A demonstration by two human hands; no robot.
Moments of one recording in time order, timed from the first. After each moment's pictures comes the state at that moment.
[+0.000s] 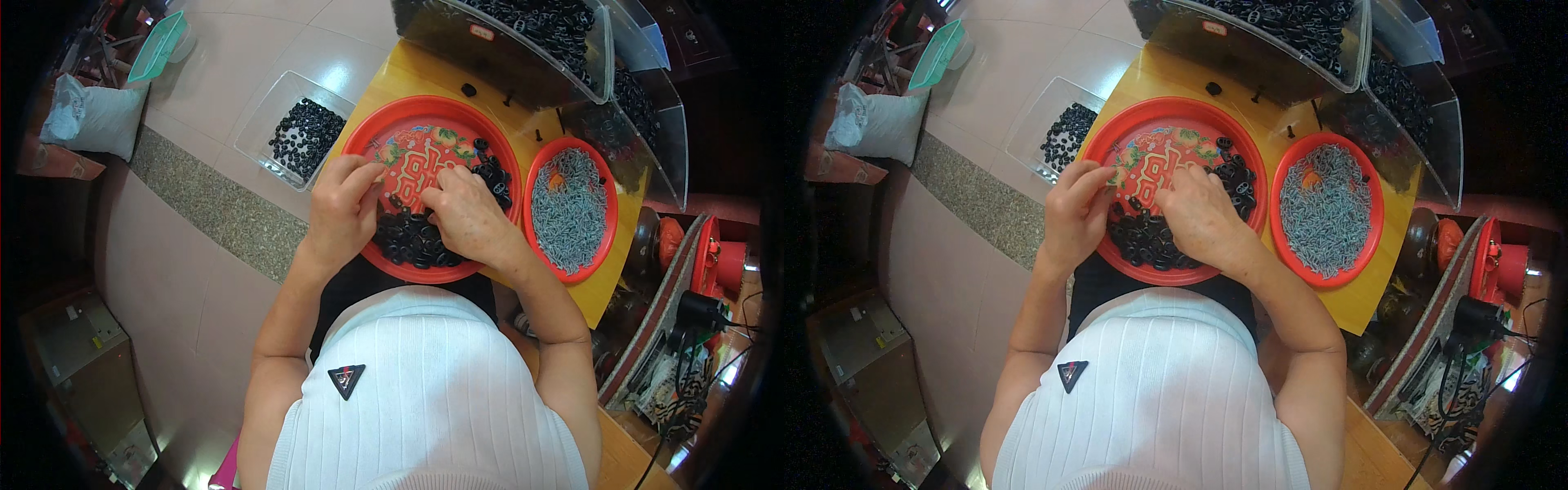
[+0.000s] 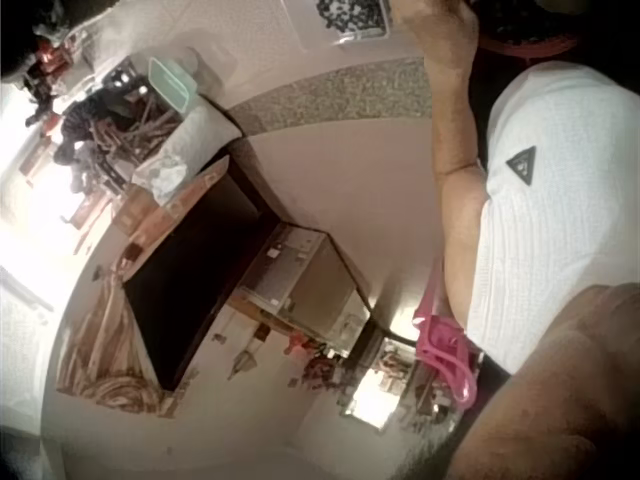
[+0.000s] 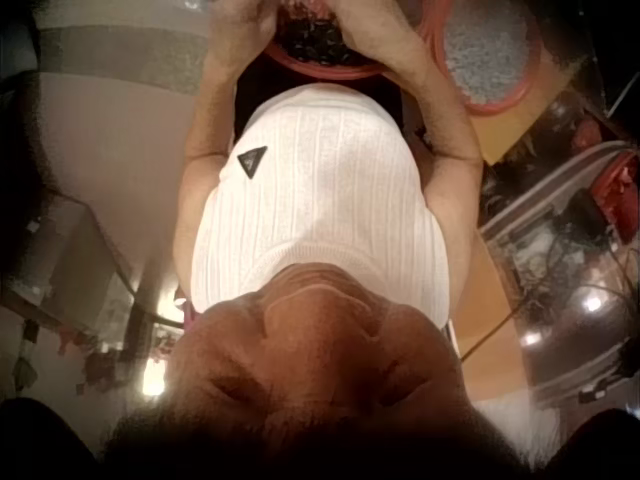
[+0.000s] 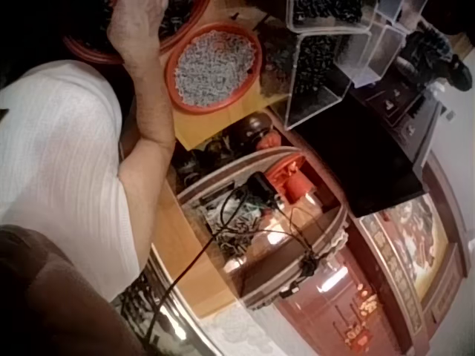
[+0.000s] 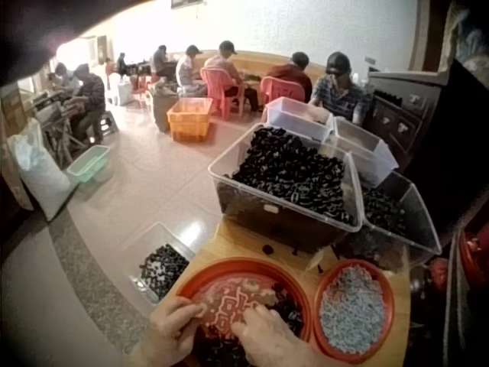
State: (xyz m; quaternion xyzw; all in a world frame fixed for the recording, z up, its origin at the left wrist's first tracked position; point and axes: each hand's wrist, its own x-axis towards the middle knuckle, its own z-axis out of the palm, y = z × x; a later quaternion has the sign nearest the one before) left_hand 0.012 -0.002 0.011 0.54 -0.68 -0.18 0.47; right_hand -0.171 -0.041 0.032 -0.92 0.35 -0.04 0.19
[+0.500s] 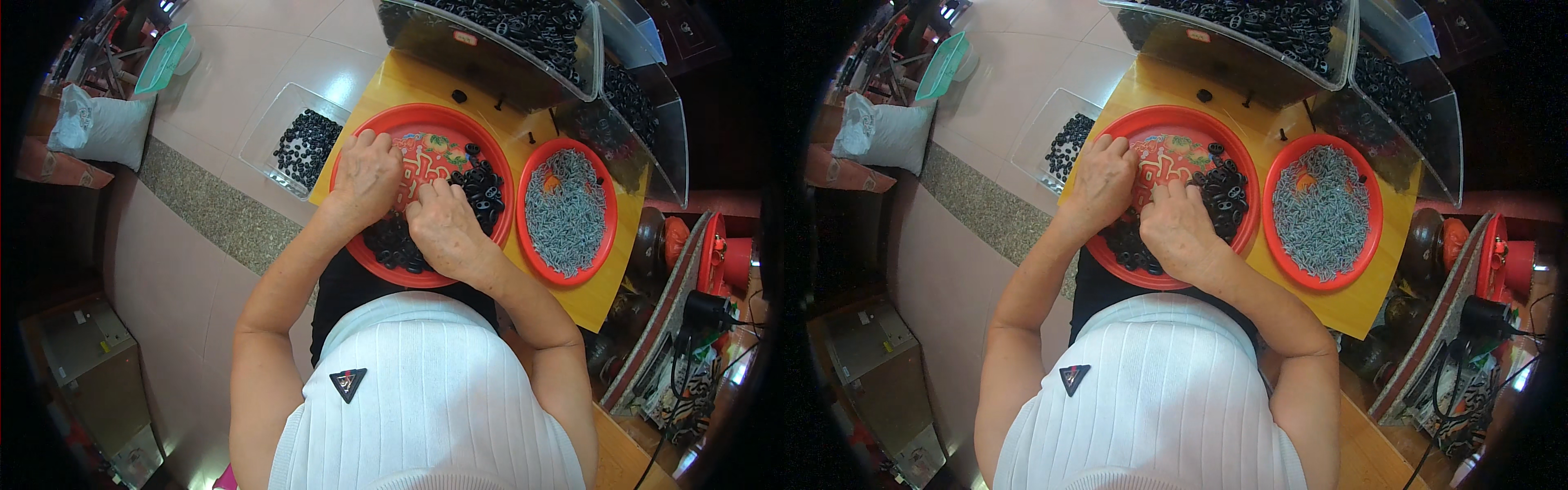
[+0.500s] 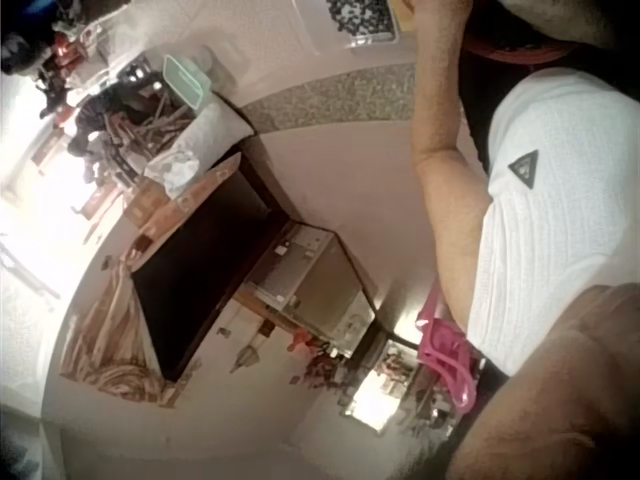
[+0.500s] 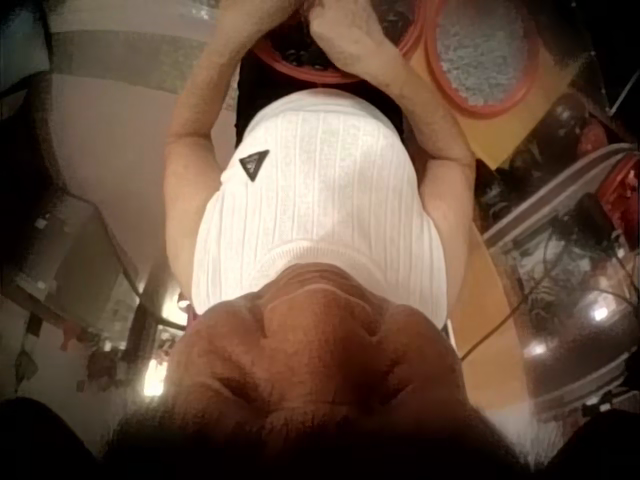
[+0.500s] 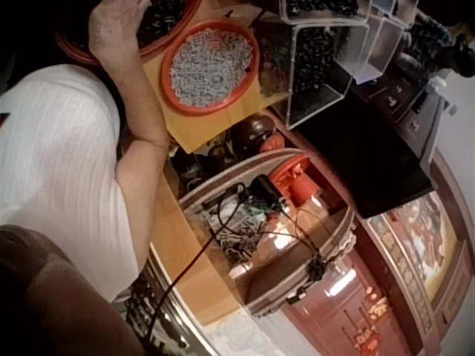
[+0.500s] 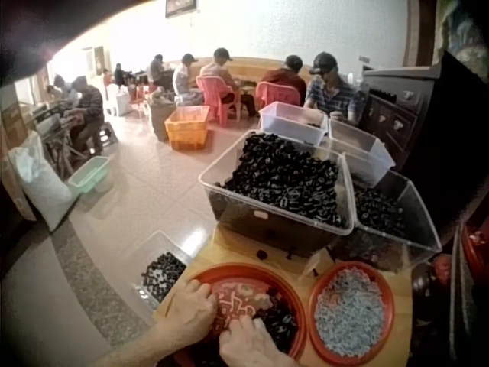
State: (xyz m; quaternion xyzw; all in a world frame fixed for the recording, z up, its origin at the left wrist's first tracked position) left_hand -0.006 -0.054 -0.003 0.53 -0.83 0.01 0.16; right_hand -0.164 -0.025 0.027 -0.94 0.33 -0.06 0.09
